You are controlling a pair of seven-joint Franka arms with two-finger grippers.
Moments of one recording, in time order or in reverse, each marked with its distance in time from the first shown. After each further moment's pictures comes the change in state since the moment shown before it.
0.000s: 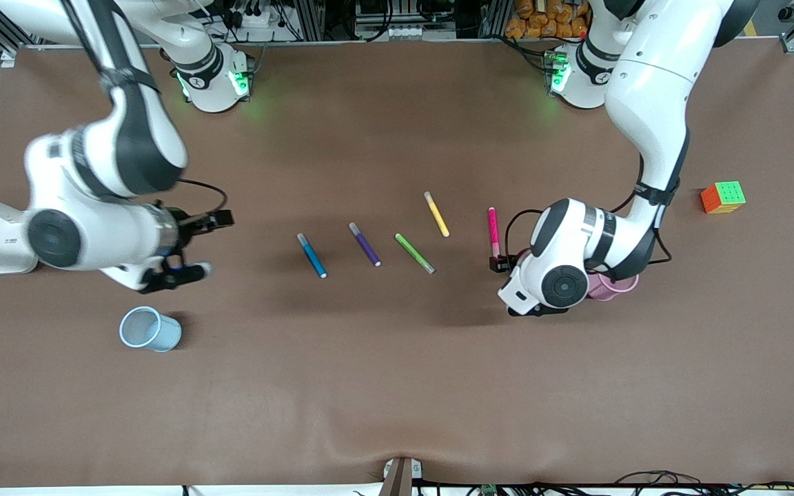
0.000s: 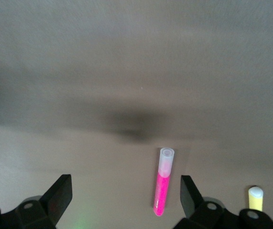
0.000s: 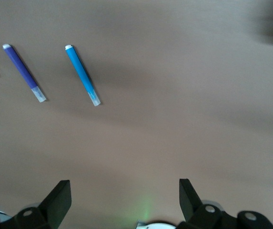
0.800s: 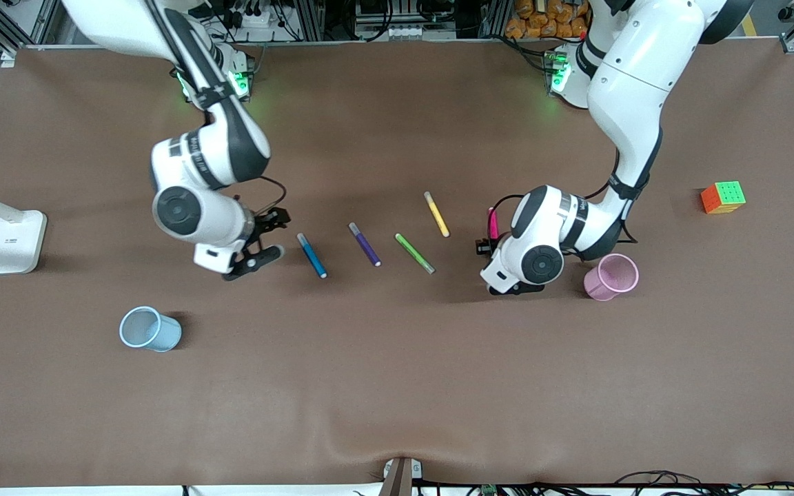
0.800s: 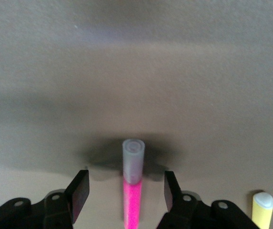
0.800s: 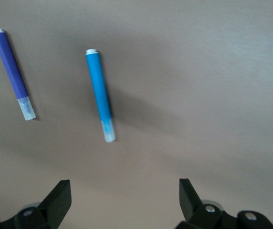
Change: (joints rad) left arm -0.019 -0.023 -0.039 -0.196 -0.063 0.197 -0.026; right arm 0.173 -0.064 0.000 -0.399 0.002 0.515 -0.074
